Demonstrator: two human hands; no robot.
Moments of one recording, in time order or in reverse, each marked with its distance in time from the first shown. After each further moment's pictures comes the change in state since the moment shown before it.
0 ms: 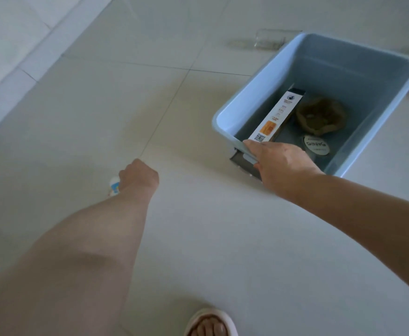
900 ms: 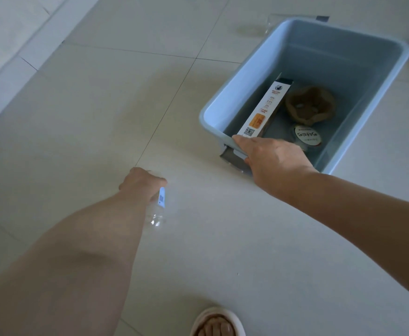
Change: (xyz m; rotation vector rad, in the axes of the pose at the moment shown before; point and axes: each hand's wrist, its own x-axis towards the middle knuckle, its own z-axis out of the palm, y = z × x) left_hand 0.004 -0.019 0.012 -0.178 -0.217 -0.199; right_hand 0.016 -0.022 0.013 -0.002 0.074 -0.066
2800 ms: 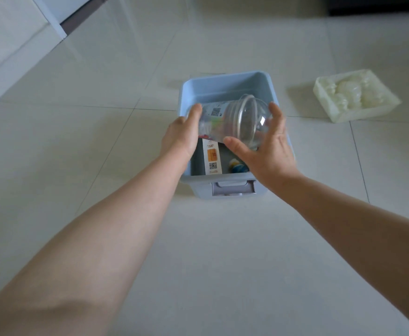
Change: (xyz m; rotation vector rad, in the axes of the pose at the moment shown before) left_hand -0.193 0.227 0.003 -0.568 -0.170 0.670; right_hand -0.050 0.114 -0.051 0.716 0.540 0.489
